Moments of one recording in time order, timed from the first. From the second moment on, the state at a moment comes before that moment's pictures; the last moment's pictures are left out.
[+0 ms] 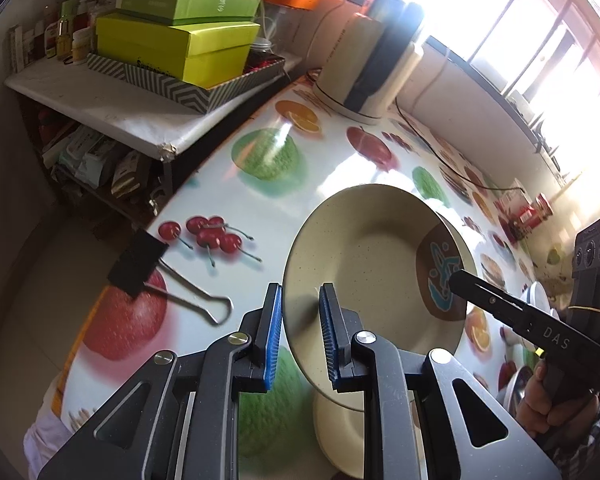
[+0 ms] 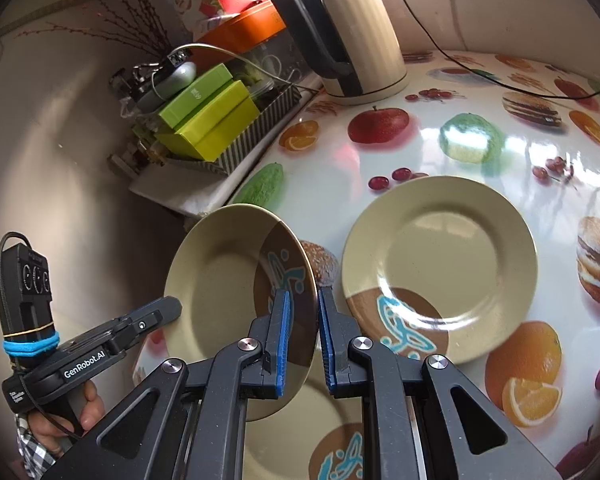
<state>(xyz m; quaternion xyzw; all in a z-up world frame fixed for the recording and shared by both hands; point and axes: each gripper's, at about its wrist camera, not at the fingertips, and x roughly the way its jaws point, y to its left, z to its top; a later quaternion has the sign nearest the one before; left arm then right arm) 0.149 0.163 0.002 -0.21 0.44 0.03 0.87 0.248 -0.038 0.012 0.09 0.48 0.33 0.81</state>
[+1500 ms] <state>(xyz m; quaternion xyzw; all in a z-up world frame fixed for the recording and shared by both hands) 0.114 0.117 -0.030 -0.19 0.49 0.00 0.85 0.177 -0.090 -0.020 0.10 0.51 0.27 0.81</state>
